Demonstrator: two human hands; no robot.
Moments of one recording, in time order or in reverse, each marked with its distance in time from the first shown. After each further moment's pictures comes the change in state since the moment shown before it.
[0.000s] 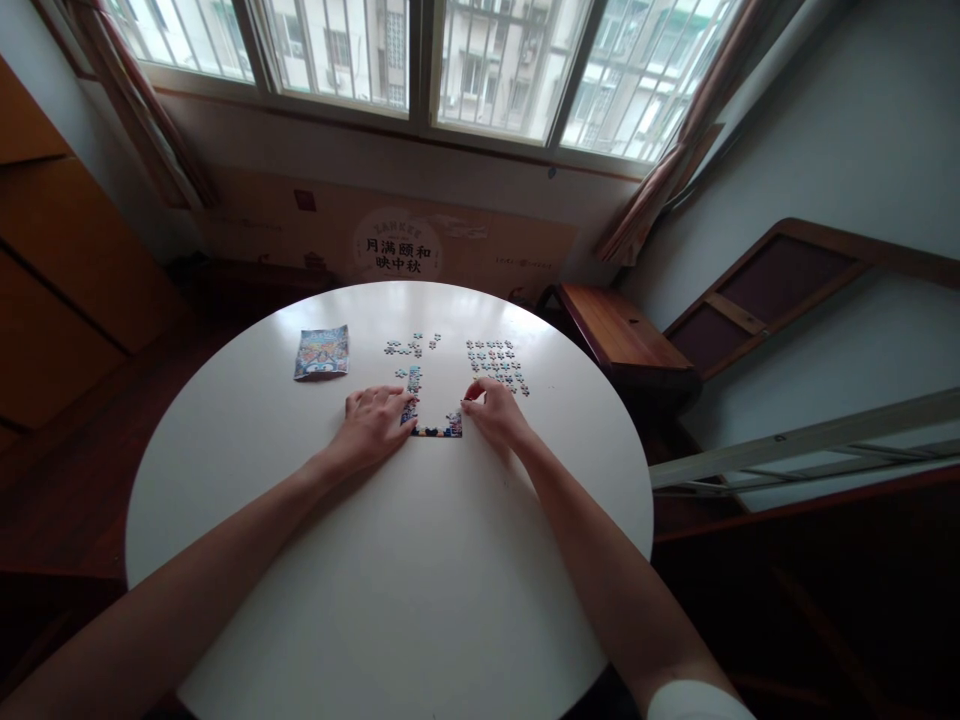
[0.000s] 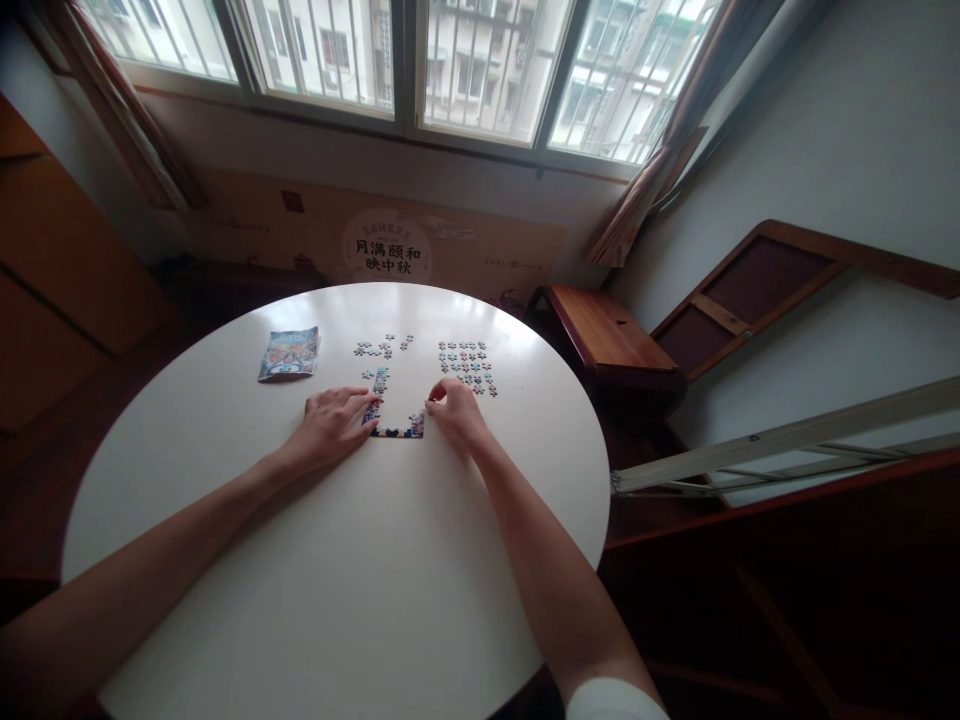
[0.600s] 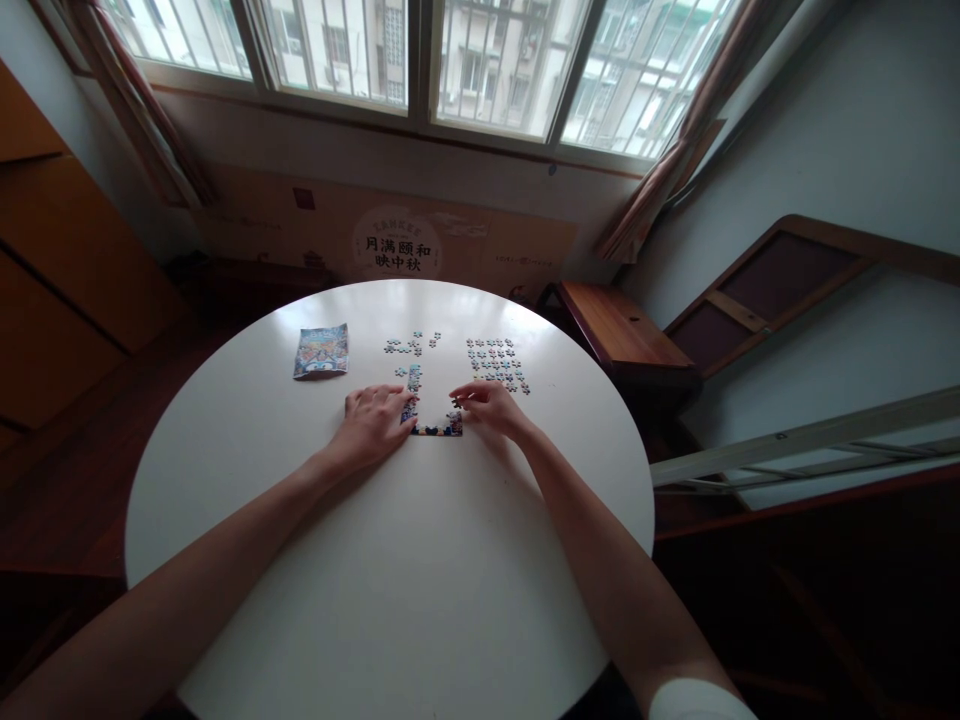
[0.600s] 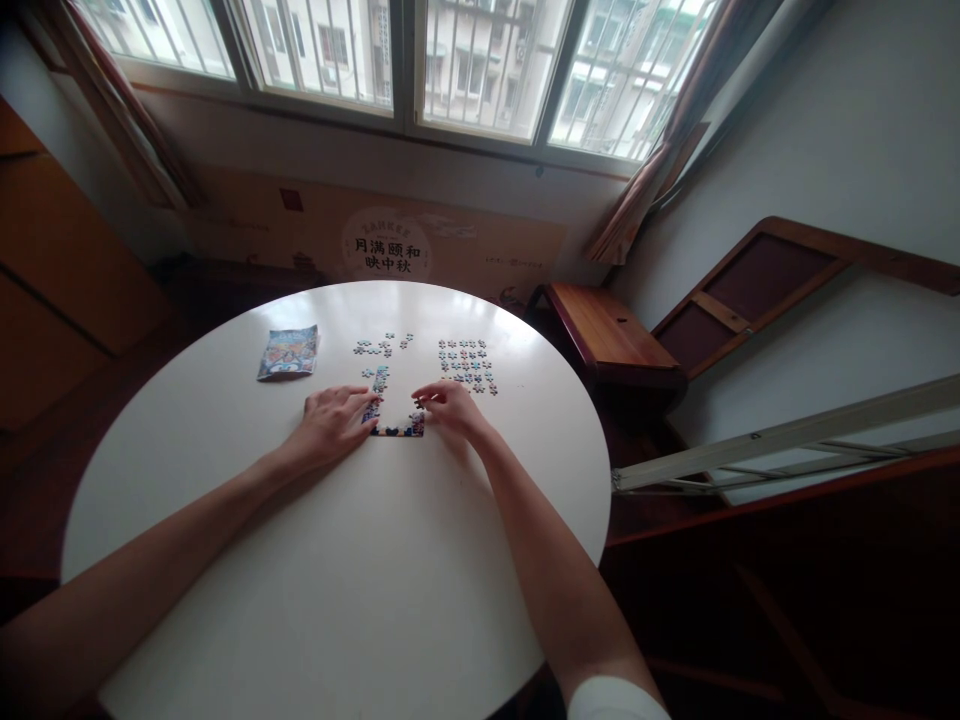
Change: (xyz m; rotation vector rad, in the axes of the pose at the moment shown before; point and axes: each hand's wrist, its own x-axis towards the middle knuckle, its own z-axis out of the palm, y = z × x) left_hand 0.000 0.001 -0.002 -0.009 -0.007 0.003; right_hand 0.005 0.004 0.002 0.337 -0.199 -0.086
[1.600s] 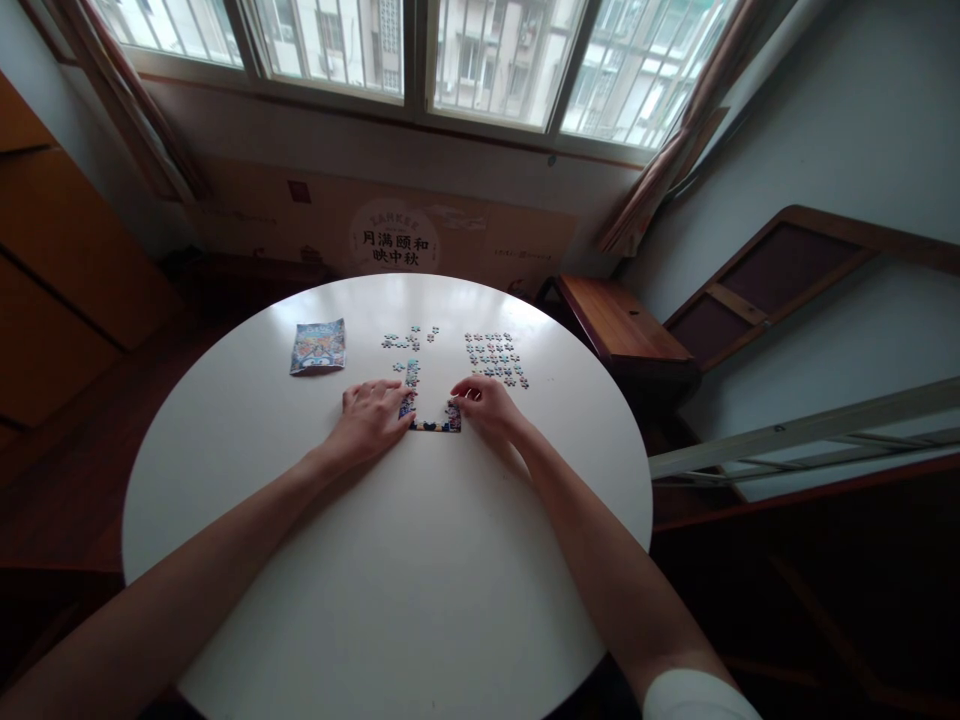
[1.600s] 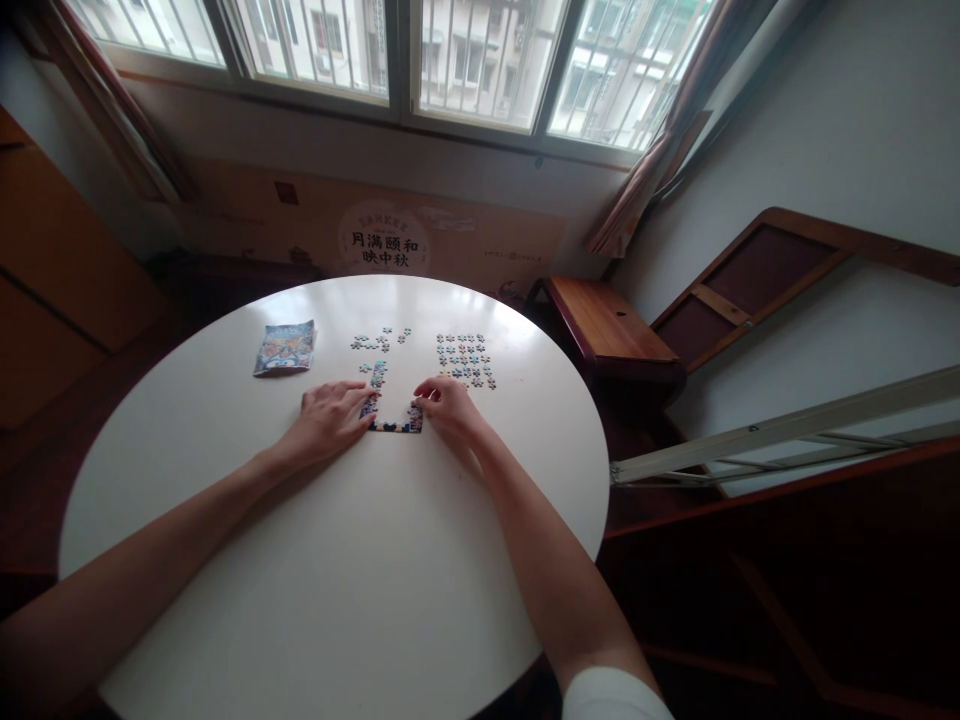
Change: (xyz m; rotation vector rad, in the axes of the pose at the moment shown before) left_hand 0.000 -0.001 0.002 0.020 -0.004 -0.005; right_hand -0.001 0.007 0.003 -0.223 0.044 -0.104
